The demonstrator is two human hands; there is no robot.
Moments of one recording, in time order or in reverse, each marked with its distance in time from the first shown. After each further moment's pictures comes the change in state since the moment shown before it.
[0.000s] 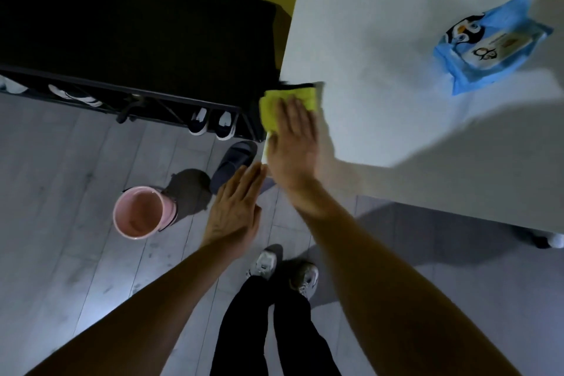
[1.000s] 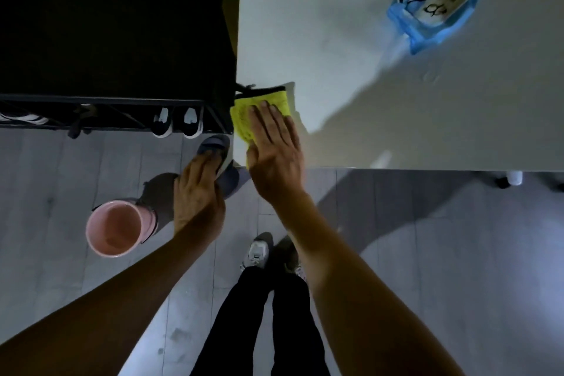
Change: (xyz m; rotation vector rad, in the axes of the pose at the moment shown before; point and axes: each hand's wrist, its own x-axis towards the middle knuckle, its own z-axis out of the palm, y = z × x) left_hand 0.017 -0.020 0.000 -0.064 0.194 -0.090; right_hand -0.048 0.013 -0.003 0.038 0.000 0.067
